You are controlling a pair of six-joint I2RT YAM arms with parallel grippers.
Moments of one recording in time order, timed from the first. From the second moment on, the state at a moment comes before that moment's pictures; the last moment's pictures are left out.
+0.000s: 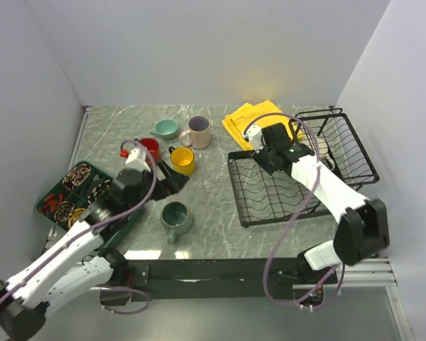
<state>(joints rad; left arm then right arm) -0.68 0.74 0.68 -0.27 -0.11 -0.88 0.39 1.45 1.13 -0.61 0.20 -0.48</state>
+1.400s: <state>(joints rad) -0.38 1.72 1.18 -0.40 -0.14 -0.74 0.23 1.14 1.06 -0.62 -0.92 -0.42</state>
